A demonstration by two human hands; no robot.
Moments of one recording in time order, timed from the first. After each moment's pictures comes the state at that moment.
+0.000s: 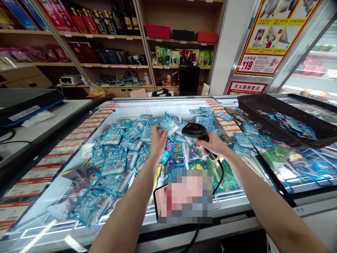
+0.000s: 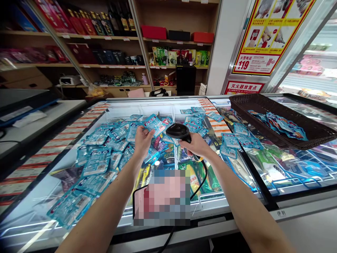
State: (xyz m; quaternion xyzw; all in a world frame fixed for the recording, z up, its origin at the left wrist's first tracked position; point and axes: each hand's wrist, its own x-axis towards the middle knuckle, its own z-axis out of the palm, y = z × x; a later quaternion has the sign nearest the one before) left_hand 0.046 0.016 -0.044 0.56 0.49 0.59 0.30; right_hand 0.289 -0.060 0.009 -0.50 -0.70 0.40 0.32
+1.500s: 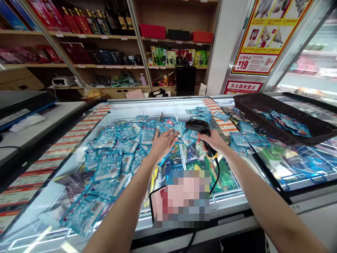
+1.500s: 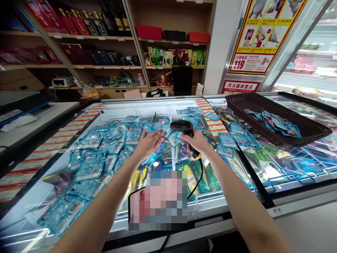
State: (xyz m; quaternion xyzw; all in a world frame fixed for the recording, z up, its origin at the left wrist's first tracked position) left_hand 0.055 0.003 -0.033 0.87 0.46 0.19 -0.02; right_hand 0.301 -0.053 0.010 -0.50 -0.61 0.47 0.40
